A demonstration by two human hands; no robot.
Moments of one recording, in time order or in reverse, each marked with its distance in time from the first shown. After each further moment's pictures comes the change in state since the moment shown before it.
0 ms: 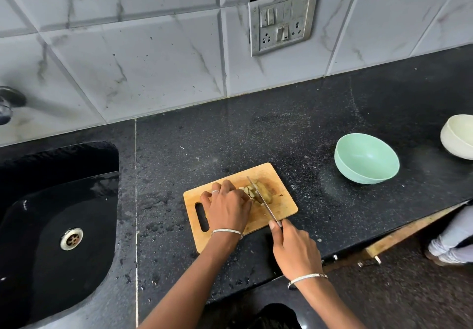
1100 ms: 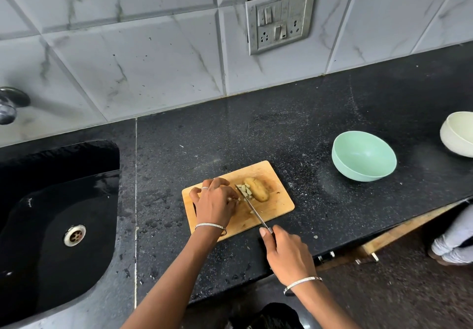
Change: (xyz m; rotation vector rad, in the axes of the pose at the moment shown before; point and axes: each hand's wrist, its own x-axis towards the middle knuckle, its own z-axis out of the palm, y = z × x) left_hand 0.005 -0.026 -0.006 -0.068 -0.078 0.061; right_hand -0.008 0.010 0.011 0.053 -0.097 -0.059
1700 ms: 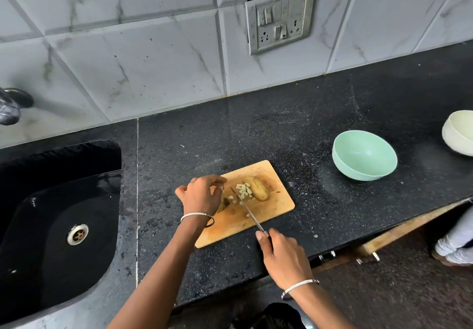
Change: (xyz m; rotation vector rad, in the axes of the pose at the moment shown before) left_hand 0.016 -0.022 -0.015 -0.203 0.072 -0.134; right_hand -0.004 -0.001 0.006 0.031 -0.041 -0.043
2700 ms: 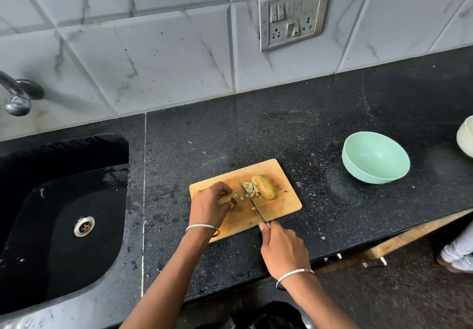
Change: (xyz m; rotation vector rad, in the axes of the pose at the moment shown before) left_hand -0.024 -0.010 0.003 -0.100 -0.101 0.037; right_hand 0.008 -0.028 -0.004 -0.107 0.049 0.074
